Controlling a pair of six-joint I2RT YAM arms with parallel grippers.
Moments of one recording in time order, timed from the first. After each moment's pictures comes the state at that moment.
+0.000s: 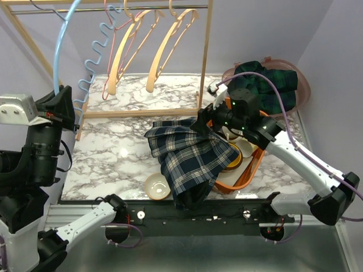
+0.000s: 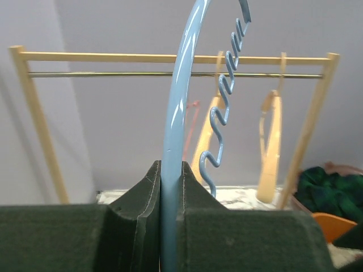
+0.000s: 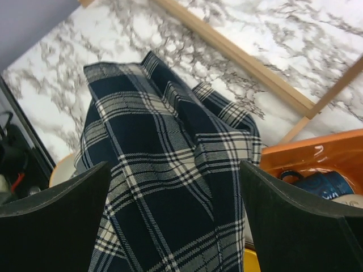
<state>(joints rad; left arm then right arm) -0.63 0.74 1.71 -0.56 -0.47 0.14 0.70 1.26 1.26 -0.39 -0.22 0.10</state>
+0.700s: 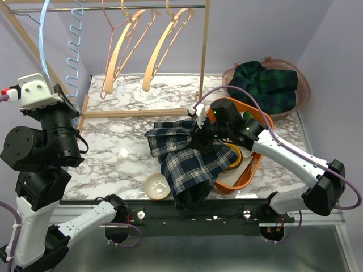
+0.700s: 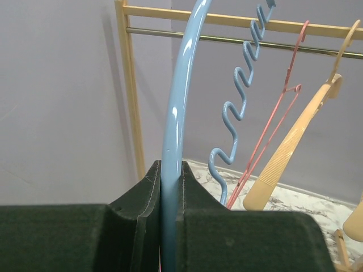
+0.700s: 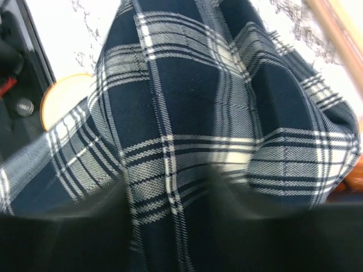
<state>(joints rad) -0.63 0.81 1.60 -0.38 -0.95 0.29 0.78 1.37 1.22 -0.49 -0.39 -0.15</state>
